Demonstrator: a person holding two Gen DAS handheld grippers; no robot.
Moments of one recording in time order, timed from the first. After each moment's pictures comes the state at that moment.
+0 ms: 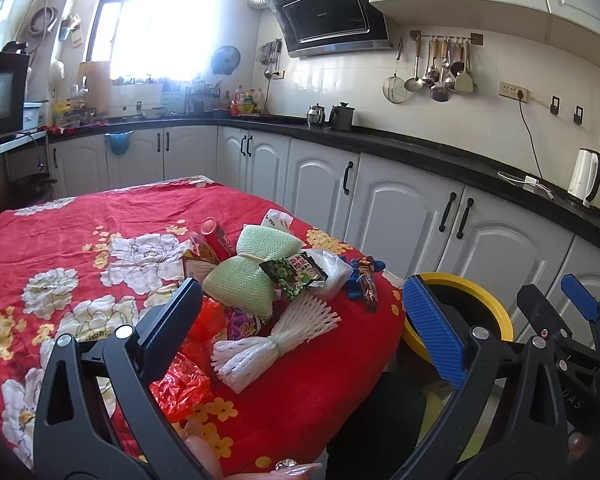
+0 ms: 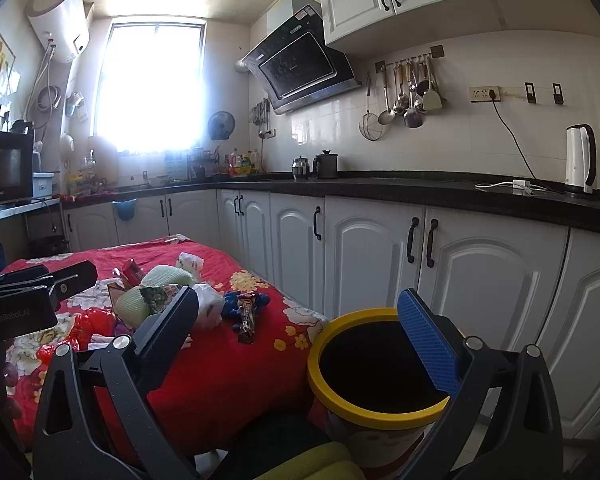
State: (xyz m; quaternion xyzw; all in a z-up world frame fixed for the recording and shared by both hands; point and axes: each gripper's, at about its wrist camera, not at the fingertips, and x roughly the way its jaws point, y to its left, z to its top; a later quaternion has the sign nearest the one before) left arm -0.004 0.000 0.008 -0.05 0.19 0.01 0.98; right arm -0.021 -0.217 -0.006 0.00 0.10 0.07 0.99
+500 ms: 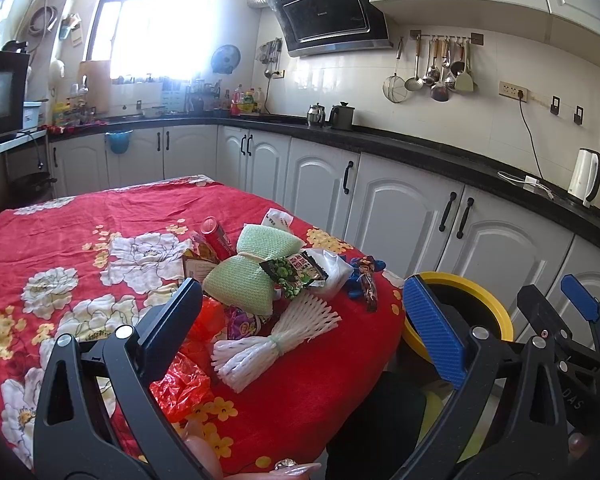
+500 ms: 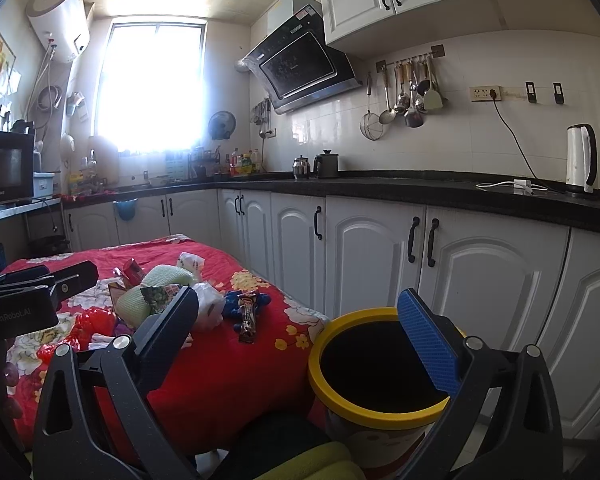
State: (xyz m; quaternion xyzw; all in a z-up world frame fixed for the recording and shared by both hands) left arm -0.004 0.000 0.008 -0.05 0.19 0.01 0.98; right arm -0.020 -0.217 -0.009 0.00 0.10 0.07 0.99
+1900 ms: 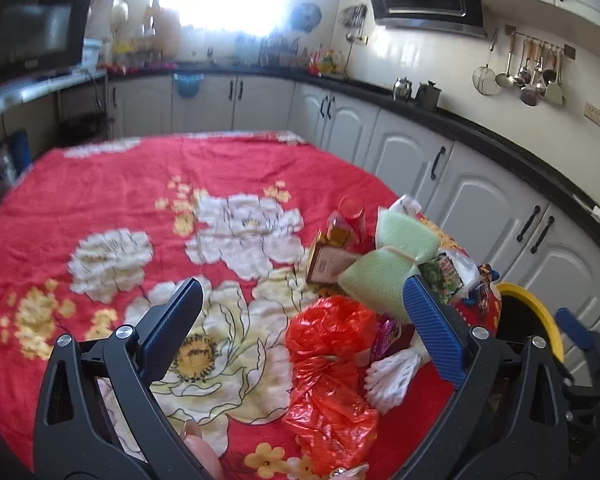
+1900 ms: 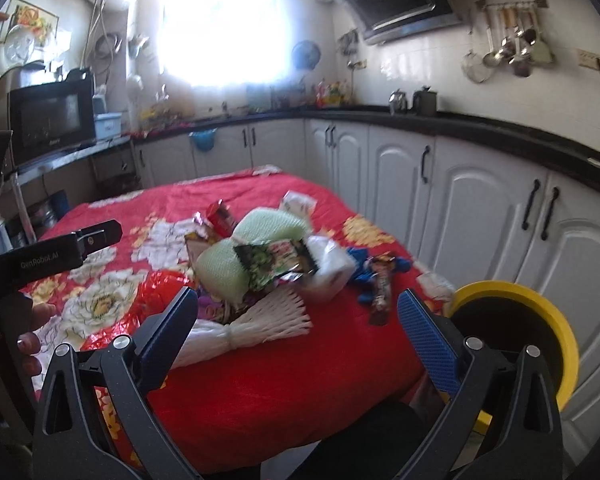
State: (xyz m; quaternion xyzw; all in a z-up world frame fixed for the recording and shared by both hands) left arm 0.032 0.127 -0.014 -0.13 0.27 0.11 0.95; right arm 0.060 -0.114 -0.030 -0.03 0.24 0.24 0.94
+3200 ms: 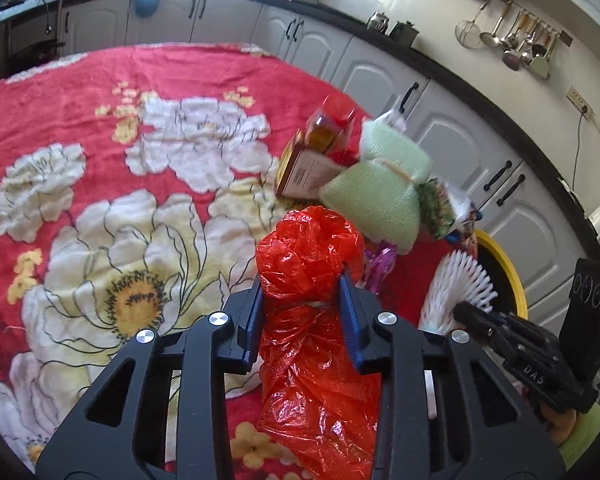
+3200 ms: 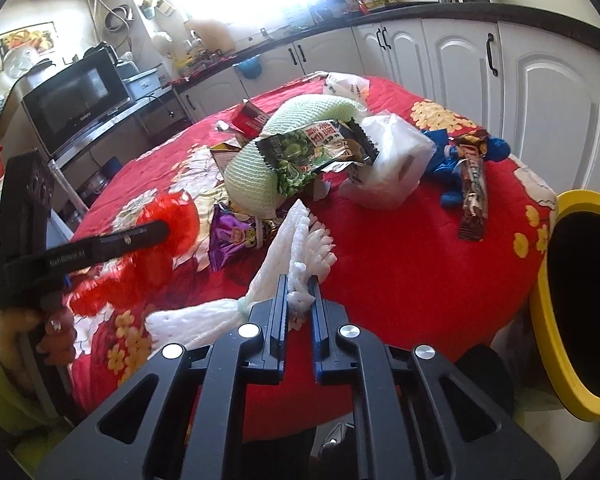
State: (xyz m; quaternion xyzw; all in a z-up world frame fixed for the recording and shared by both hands) left arm 0.053 0.135 -0.055 -0.18 0.38 0.00 0.91; right arm 0.093 -0.114 -0.083 0.02 0.39 0.35 0.85
